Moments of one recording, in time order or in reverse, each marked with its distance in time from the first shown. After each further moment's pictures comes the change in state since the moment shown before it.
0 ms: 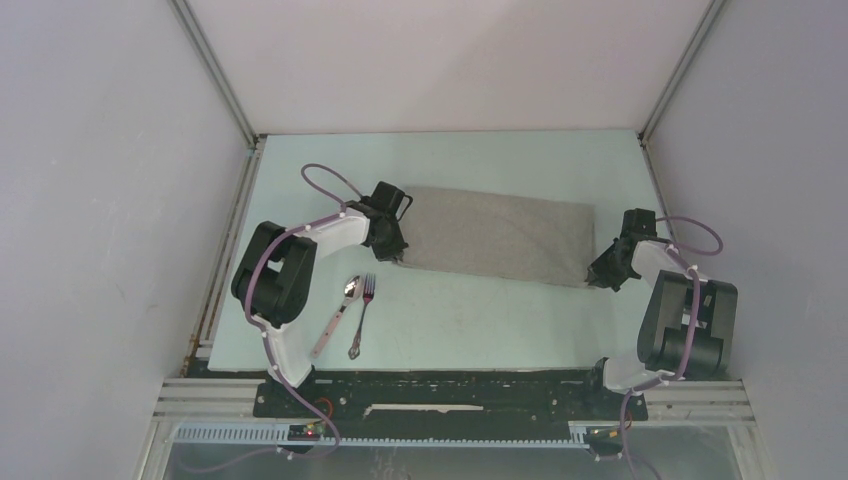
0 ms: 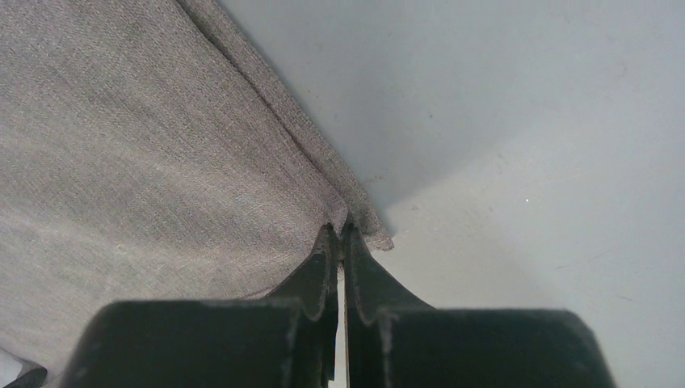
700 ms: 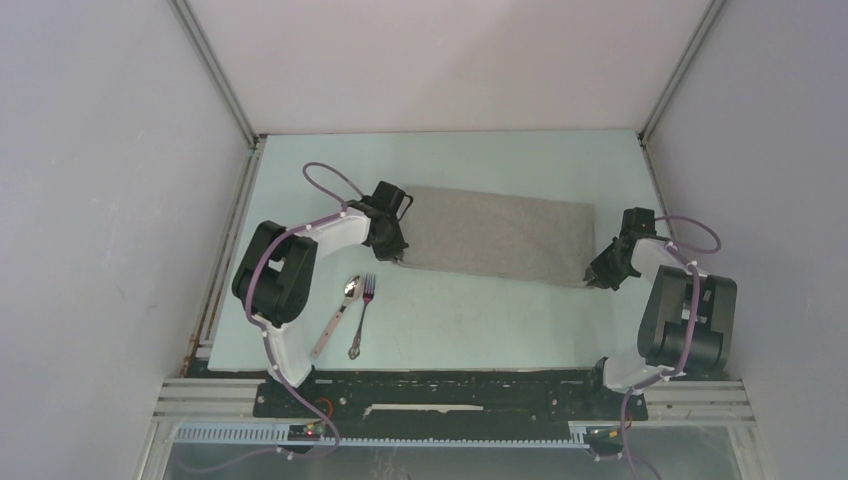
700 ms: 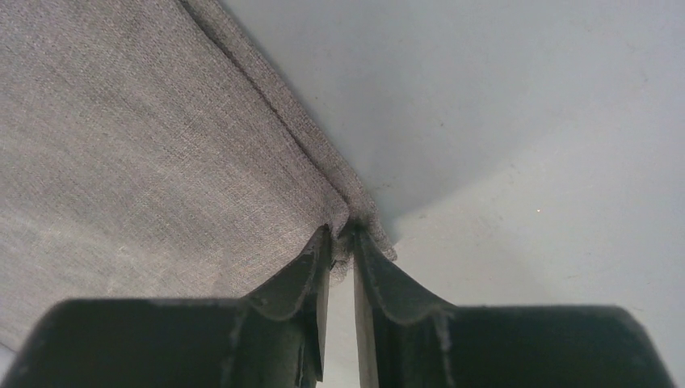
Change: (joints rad) left arm 0.000 0.005 0.008 -0.008 -0.002 0.018; right arm 0.000 0.027 0.009 0.010 -0.011 -0.001
